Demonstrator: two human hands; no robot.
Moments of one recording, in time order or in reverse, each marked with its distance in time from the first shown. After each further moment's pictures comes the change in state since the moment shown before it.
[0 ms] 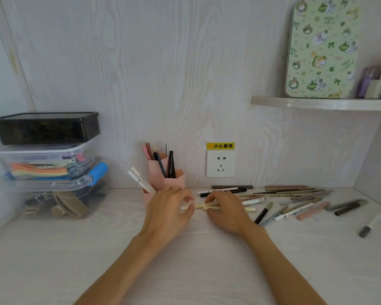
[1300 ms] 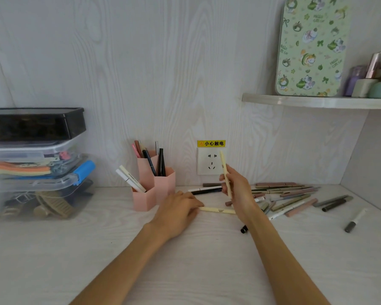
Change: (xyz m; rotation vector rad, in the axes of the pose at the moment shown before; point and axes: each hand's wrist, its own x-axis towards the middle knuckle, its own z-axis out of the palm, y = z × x) left_hand 0.023 -0.001 0.048 0.033 -0.363 0.180; right_hand 0.011 -0.001 -0.046 1.108 0.235 0.508
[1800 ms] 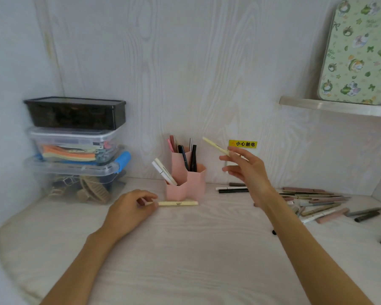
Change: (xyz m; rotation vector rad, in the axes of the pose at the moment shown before) left_hand -0.113 -0.103 -0.054 -0.288 0.207 -0.523; right_hand -0.015 -0.031 0.051 -0.022 -0.182 -0.263
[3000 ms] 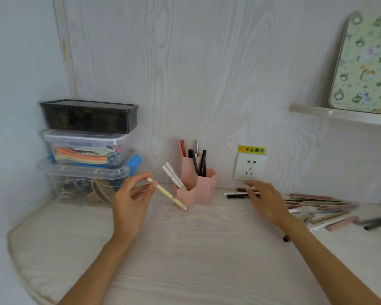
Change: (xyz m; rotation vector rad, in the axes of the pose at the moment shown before) left_hand -0.005 0.011 -0.006 -0.722 0.542 0.110; right_hand 0.010 0.067 -0.044 -1.157 -0.026 -0.169
